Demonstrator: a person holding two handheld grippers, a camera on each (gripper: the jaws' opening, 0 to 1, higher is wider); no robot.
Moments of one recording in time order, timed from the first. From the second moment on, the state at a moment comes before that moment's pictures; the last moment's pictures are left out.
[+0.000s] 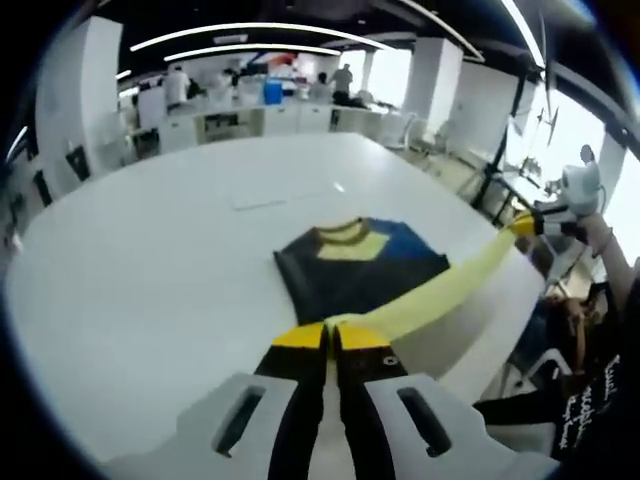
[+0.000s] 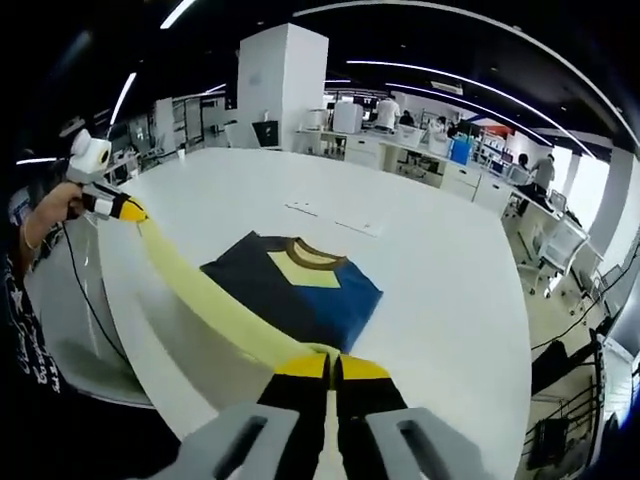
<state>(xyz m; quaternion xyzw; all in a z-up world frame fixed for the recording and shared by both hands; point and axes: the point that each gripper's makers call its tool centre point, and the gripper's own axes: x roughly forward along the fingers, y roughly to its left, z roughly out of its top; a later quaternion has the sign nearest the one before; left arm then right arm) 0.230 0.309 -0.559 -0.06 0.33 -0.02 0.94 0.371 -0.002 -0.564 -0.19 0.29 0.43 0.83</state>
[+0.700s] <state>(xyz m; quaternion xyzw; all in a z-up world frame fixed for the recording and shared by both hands) 0.300 0.341 -0.543 -0.04 0.28 0.01 0.96 0.440 0.025 -0.552 -0.19 0.26 0.42 0.85</state>
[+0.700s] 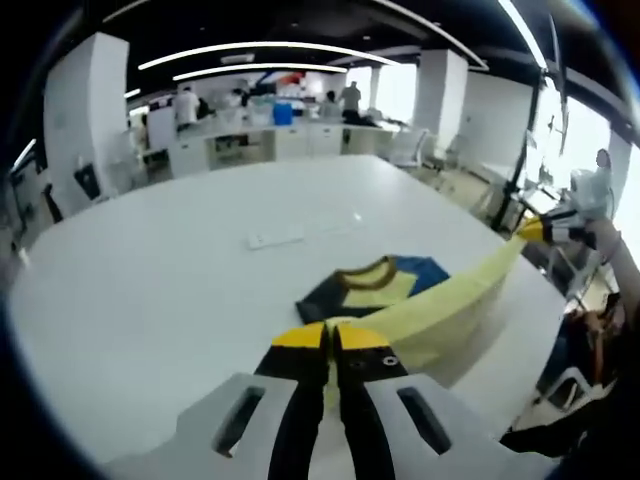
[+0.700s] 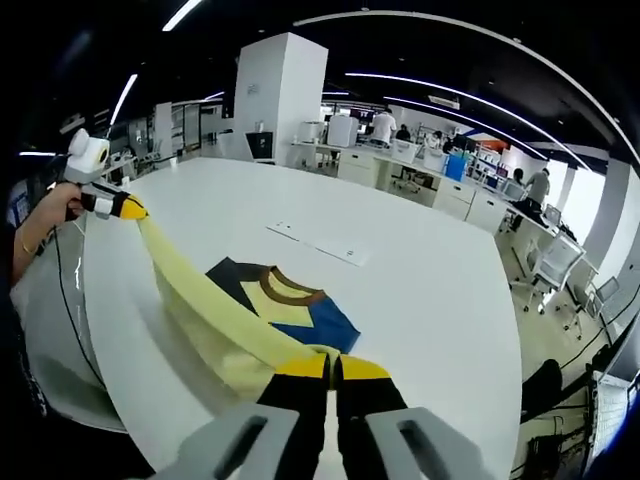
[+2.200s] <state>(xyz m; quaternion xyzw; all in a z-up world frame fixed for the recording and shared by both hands) 0.420 0.402 -0.654 -0.05 0.28 0.06 0.96 0.572 0.086 -0.672 -0.19 0.30 0.36 0.86</state>
